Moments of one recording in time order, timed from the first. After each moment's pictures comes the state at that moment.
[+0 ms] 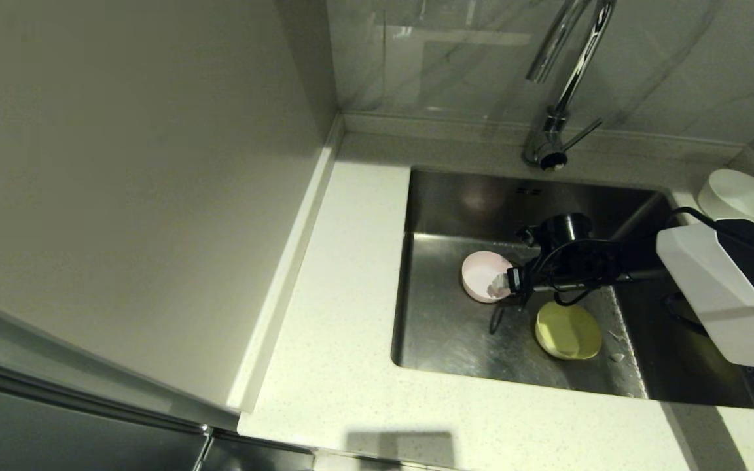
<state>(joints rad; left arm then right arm) 0.00 0.00 0.00 0.00 0.02 -0.02 0.08 2.50 -1.84 0.05 0.21 -0.02</state>
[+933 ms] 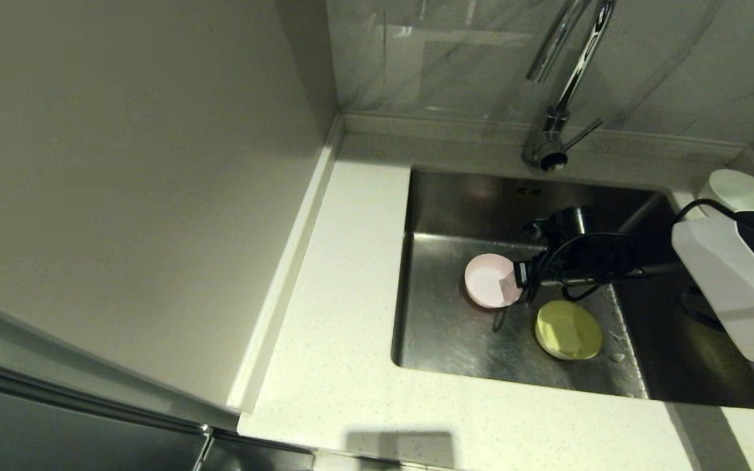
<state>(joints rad) 0.00 0.00 0.00 0.00 0.02 -0.02 0.06 2.44 -1.80 0.04 0.21 -0.03</state>
